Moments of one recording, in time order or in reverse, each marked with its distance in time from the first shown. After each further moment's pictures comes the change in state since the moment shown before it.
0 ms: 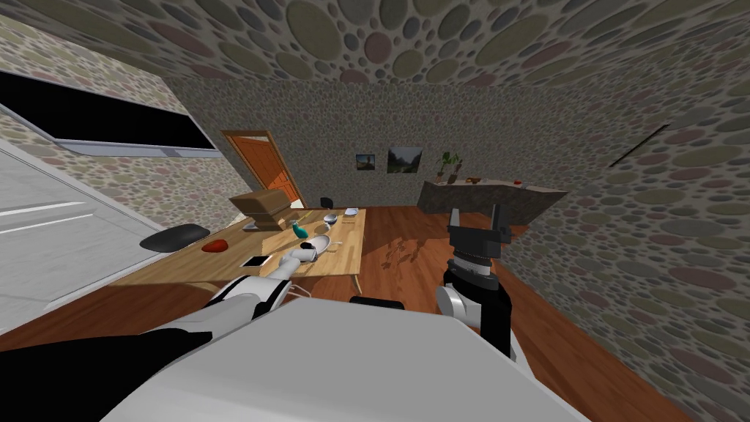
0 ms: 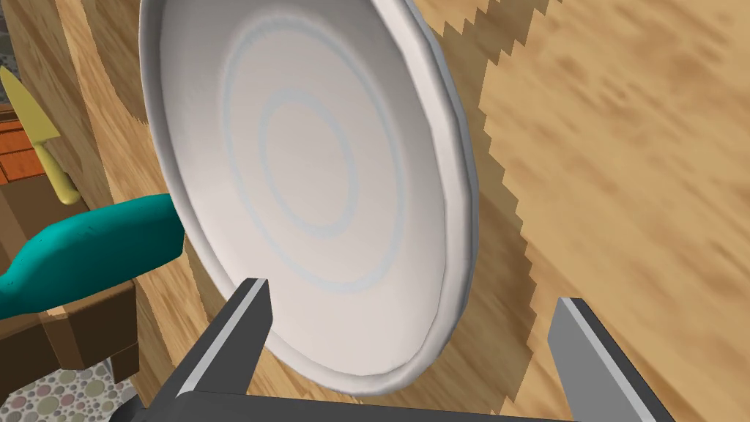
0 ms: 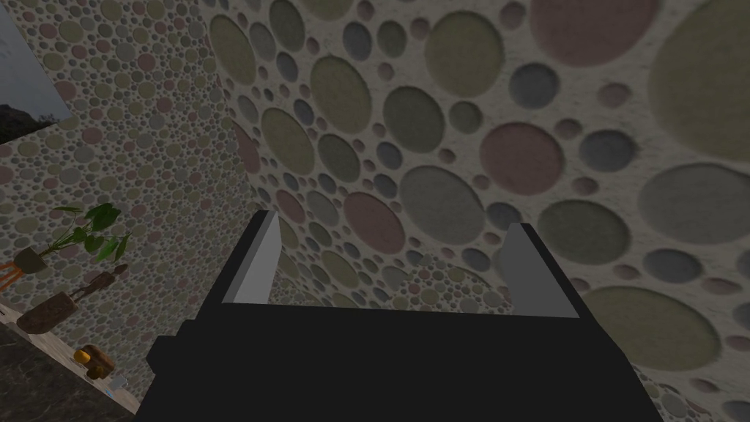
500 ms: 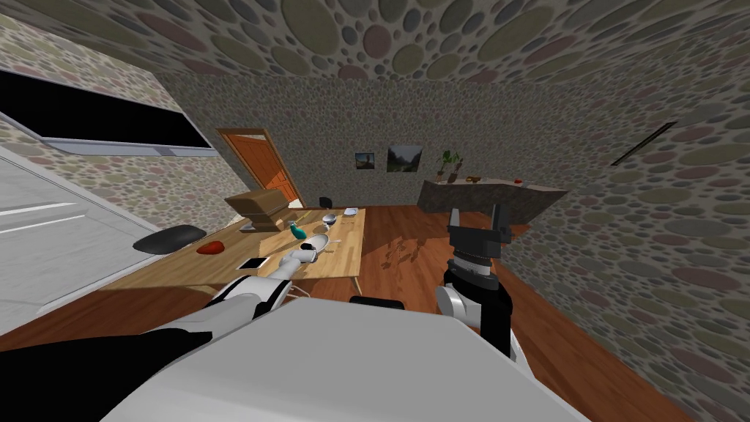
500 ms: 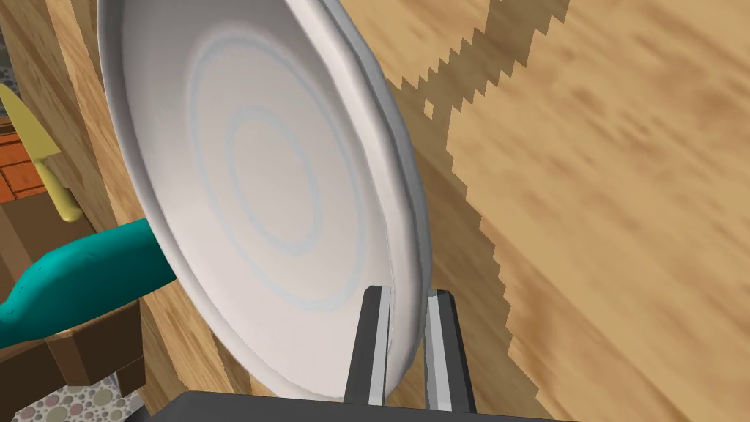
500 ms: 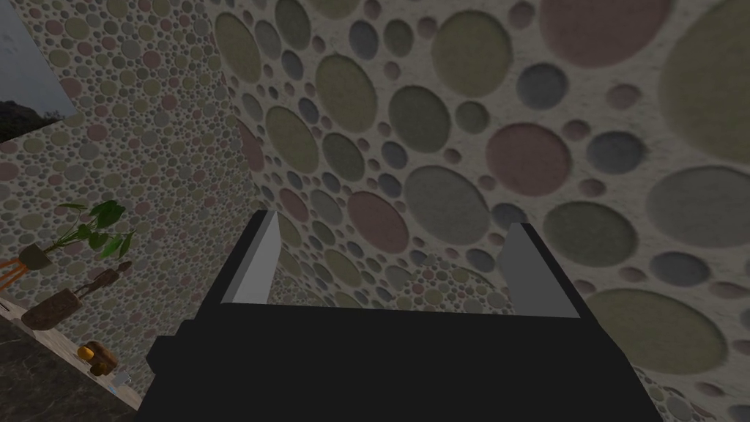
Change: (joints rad) left arm -0.001 -0.005 -0.002 0.019 -0.003 -0.022 -0.015; right arm 0.000 0.000 0.000 0.000 0.000 0.000 0.000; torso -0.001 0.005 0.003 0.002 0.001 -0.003
